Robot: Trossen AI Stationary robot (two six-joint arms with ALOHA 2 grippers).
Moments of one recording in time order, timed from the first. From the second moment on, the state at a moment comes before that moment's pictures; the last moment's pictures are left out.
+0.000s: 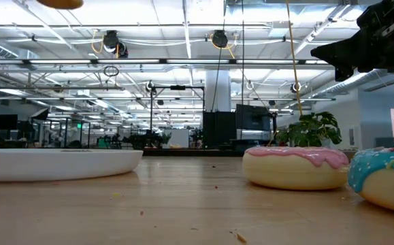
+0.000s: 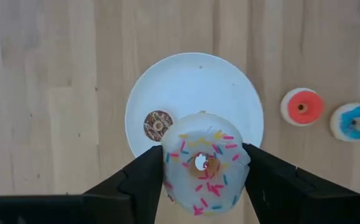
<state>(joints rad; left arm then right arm) -0.55 1.63 1.62 -1.39 -0.25 -0.51 0.05 0.11 0.01 0.19 0.18 0.01</state>
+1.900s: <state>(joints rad) -0.46 1.63 0.89 -0.71 -0.07 -0.52 0.05 0.11 0.02 0.19 0.18 0.01</state>
